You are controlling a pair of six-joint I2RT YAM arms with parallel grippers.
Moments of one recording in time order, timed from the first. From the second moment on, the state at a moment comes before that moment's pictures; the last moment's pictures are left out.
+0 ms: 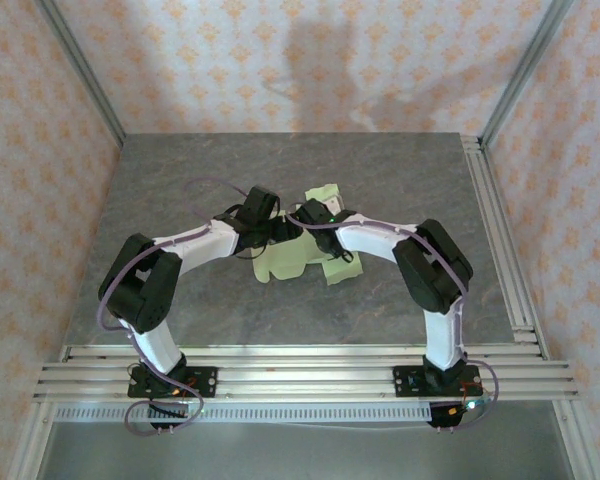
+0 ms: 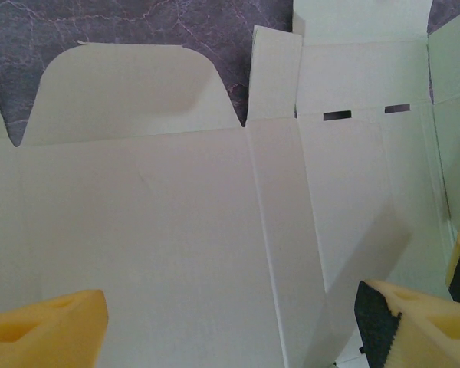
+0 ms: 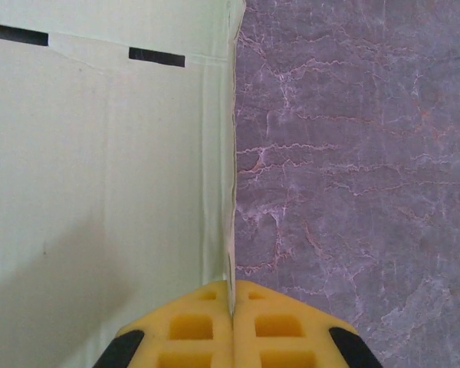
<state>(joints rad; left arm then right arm) -0.48 1.74 1.06 -0.21 0.08 -0.73 0.71 1.96 1.30 -0.59 0.70 0.23</state>
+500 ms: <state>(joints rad) -0.48 1.74 1.05 -0.21 0.08 -0.72 0.60 1.65 1.07 -0.35 0.27 0.30</state>
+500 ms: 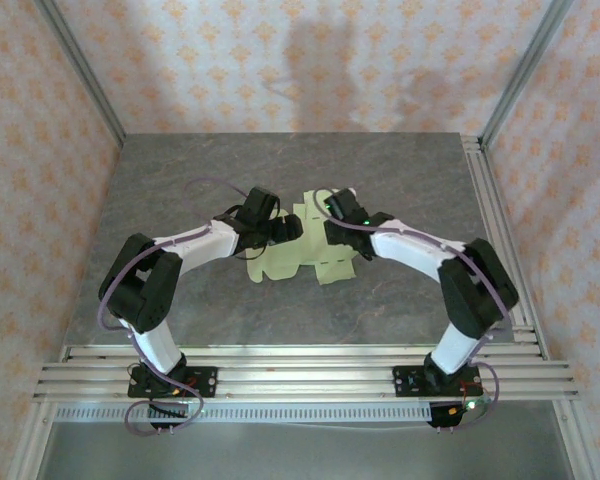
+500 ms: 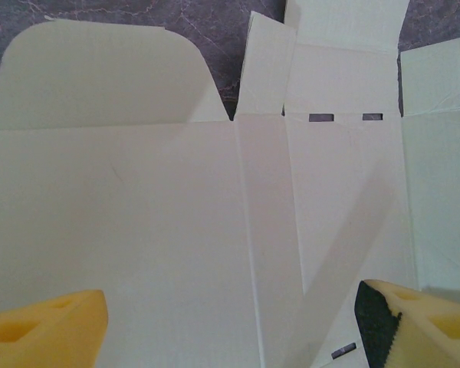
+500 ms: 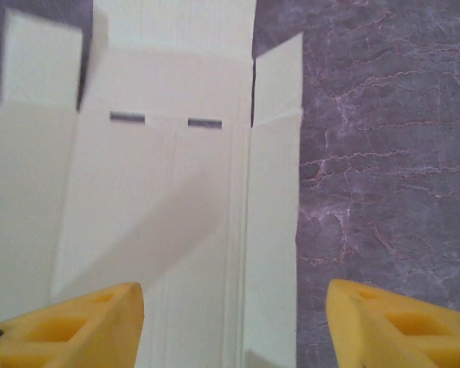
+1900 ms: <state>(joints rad) -0.49 1.98 1.22 -0.29 0.17 -0.64 0.28 1.76 0.90 -0.01 -0.36 0.69</state>
